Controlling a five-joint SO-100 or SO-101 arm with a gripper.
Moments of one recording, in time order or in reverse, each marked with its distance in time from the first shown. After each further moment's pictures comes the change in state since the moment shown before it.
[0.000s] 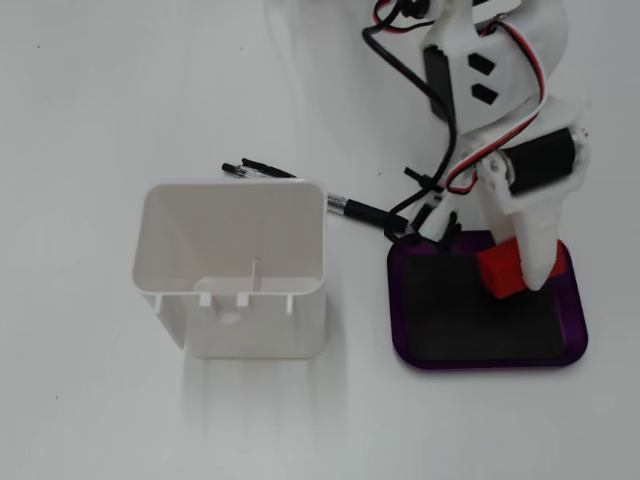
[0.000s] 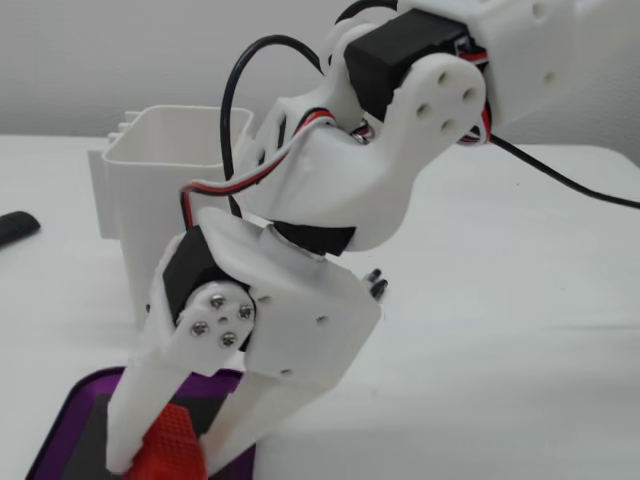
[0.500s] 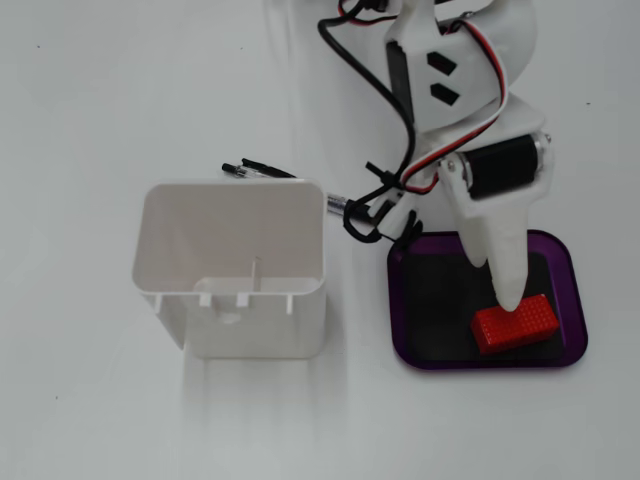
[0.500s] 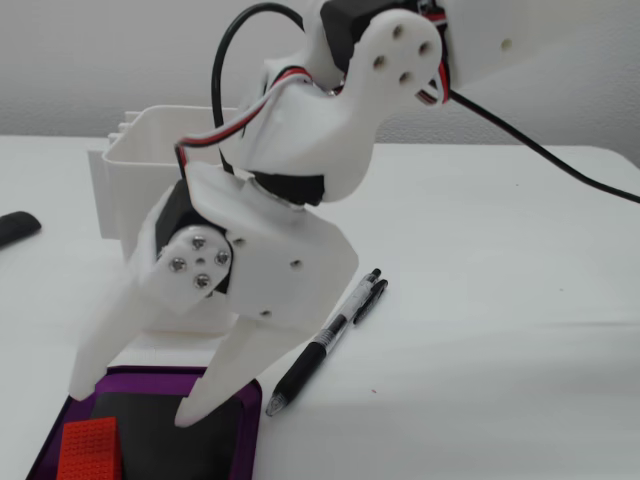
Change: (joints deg) arm 3.4 1.8 -4.7 8.5 0.1
